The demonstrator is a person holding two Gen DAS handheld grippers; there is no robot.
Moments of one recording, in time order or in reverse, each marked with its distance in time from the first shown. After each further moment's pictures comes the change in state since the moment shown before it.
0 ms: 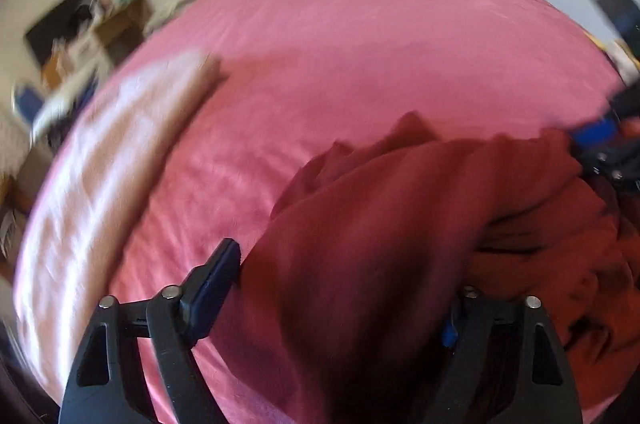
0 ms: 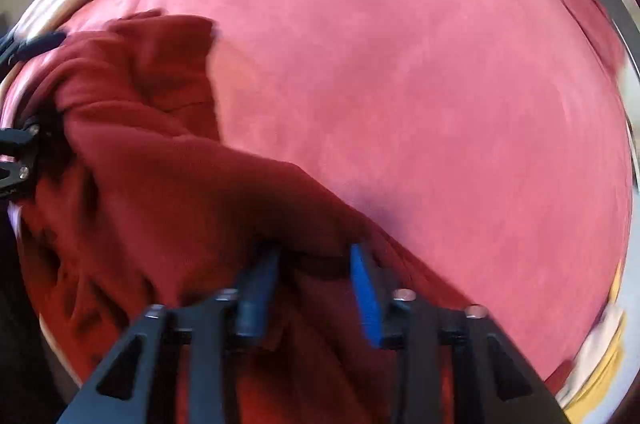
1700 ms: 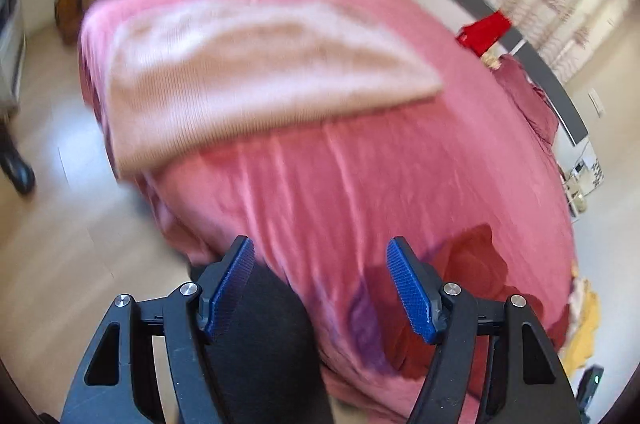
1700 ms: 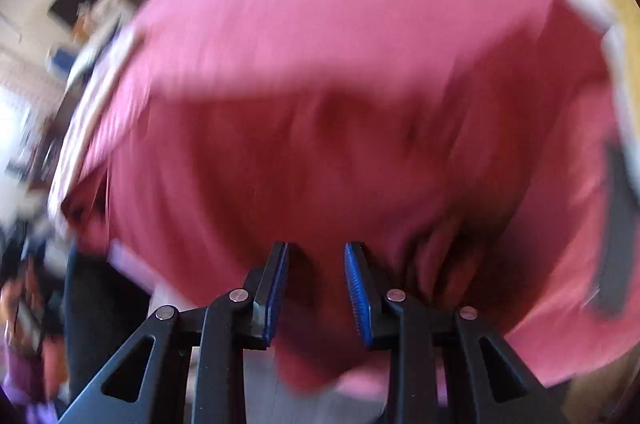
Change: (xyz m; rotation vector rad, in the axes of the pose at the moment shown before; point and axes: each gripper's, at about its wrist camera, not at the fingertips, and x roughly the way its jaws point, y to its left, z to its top) left arm -0.201 0.176 -0.176 -0.803 -0.131 -0.076; right arm -0.028 0.053 -0.255 0.624 -0.111 0.279
